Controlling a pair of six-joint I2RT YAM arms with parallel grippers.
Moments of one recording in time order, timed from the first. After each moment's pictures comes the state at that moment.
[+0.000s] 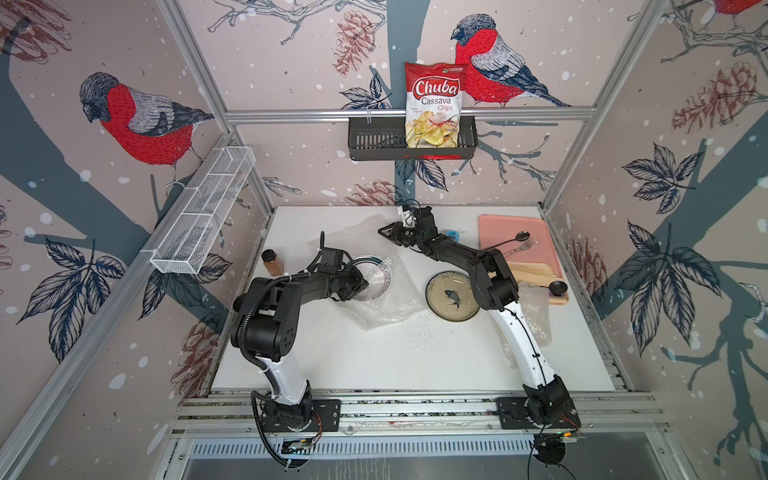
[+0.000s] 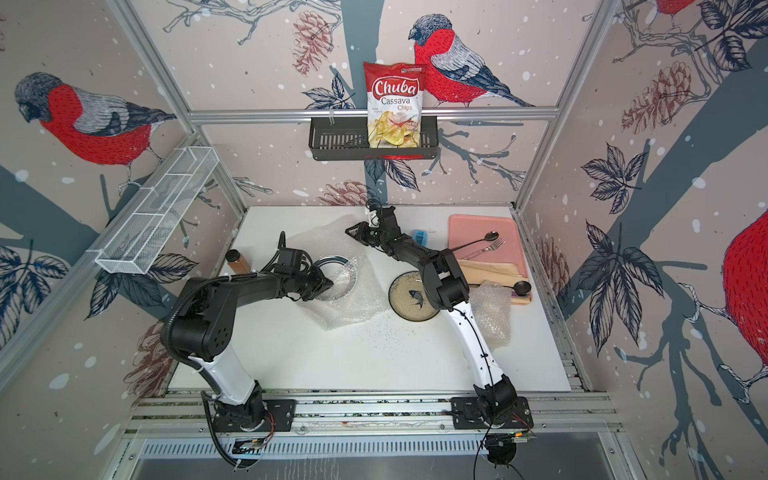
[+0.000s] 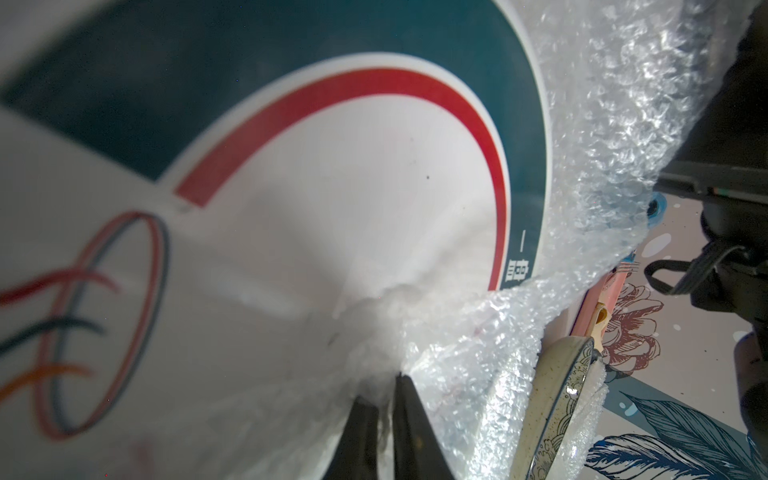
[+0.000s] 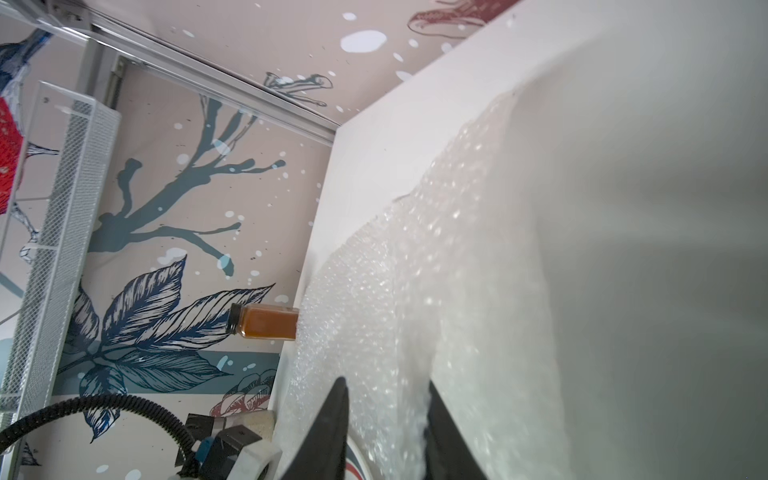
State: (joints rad) left arm -0.19 1.77 0.84 -0.07 0.47 -0.86; right arm 0.56 2.66 2.08 0.28 -0.65 0.90
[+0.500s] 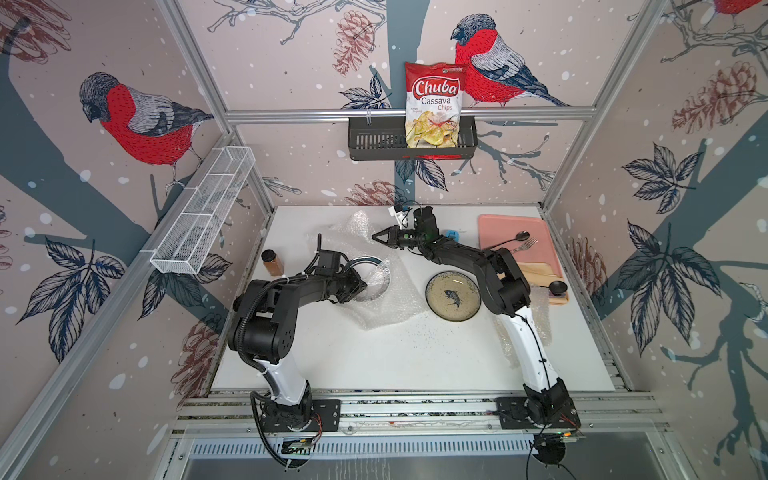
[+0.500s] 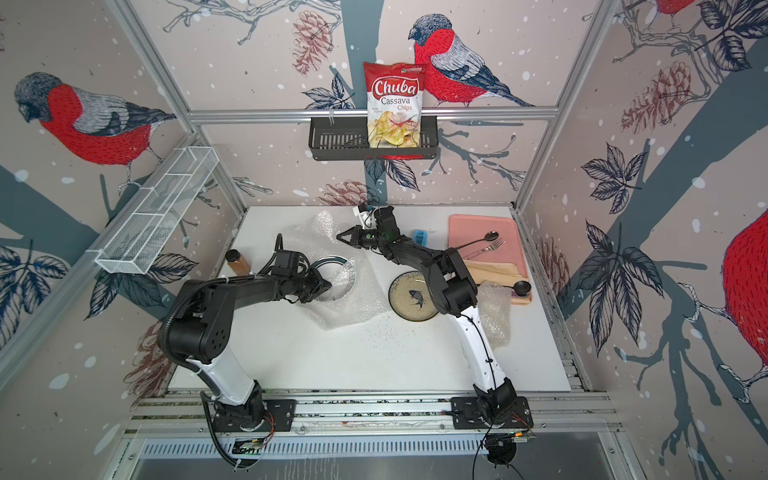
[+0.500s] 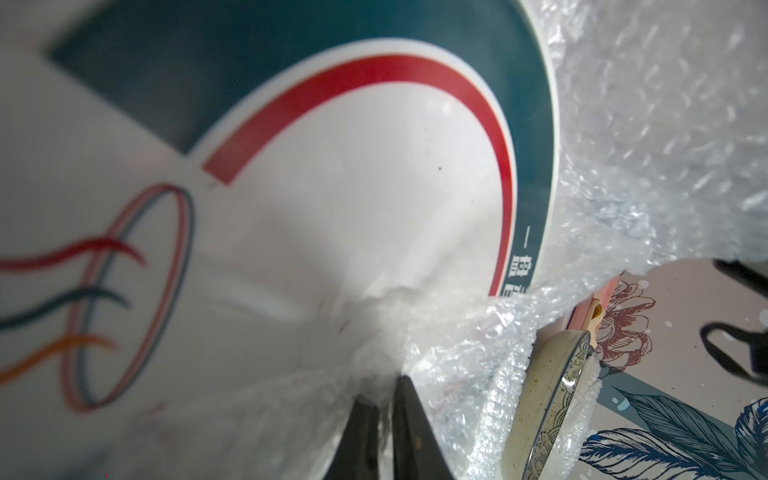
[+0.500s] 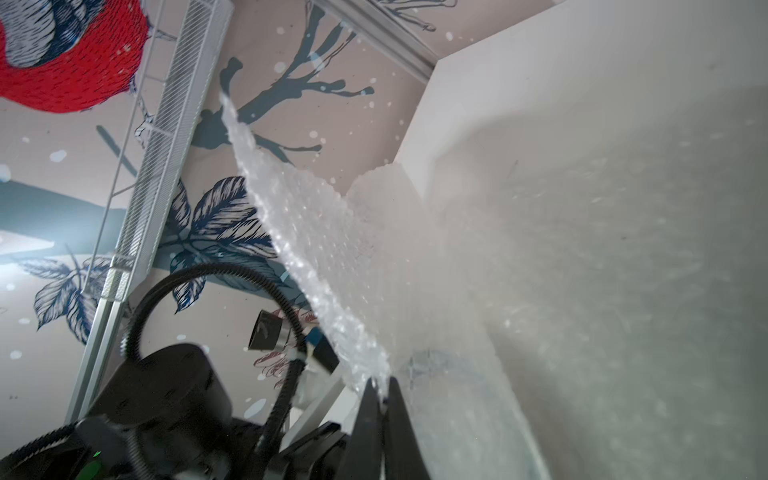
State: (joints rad) left arm -0.17 1.75 0.81 -0.05 0.50 -0.86; right arm 0.61 2.38 1.75 0.35 -0.82 0.76
